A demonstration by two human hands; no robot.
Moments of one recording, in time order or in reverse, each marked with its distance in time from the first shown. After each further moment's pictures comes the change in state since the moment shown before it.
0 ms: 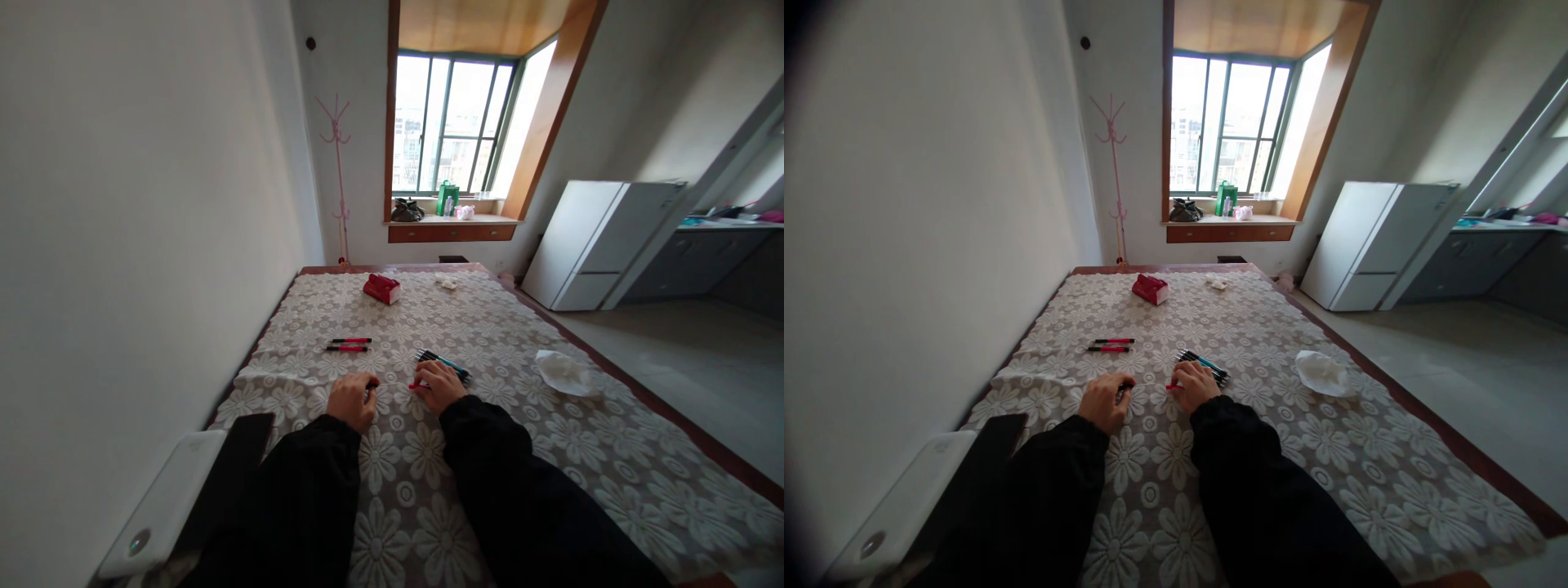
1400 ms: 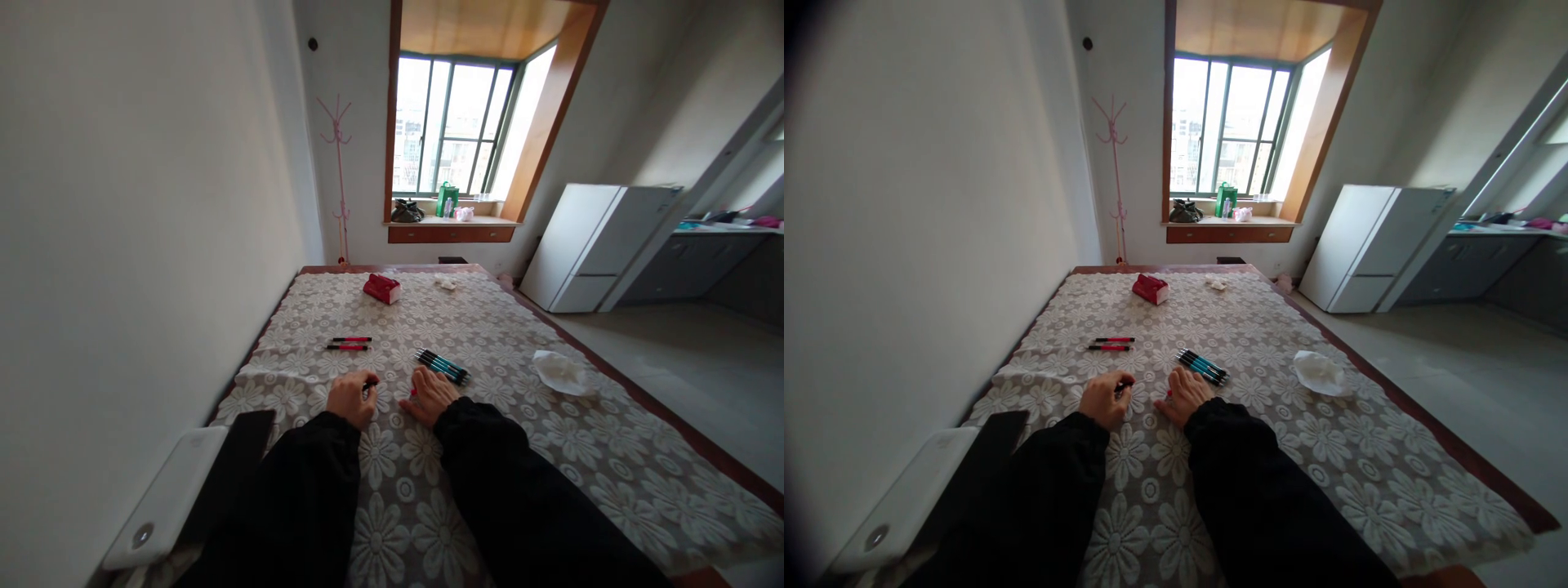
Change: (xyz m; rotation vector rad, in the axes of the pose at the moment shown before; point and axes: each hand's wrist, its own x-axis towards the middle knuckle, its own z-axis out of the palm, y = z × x) left_hand 0.001 -0.001 -0.001 -0.066 0.025 -0.030; right_hand -0.008 -0.031 -0.008 -0.246 -0.142 -0.061
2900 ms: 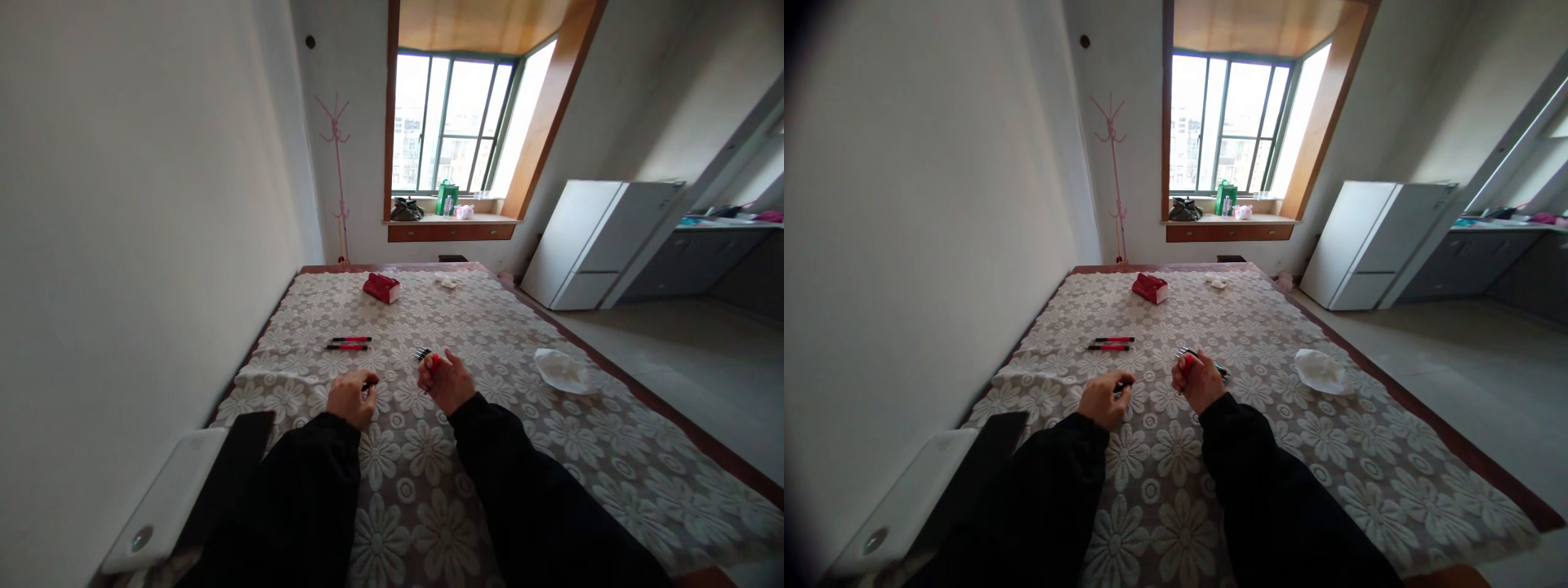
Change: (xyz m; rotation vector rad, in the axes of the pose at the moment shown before) left_hand 0.001 -0.007 0.006 -0.049 0.043 0.037; right_hand 0.017 0.014 -0.012 2.052 0.130 0.257
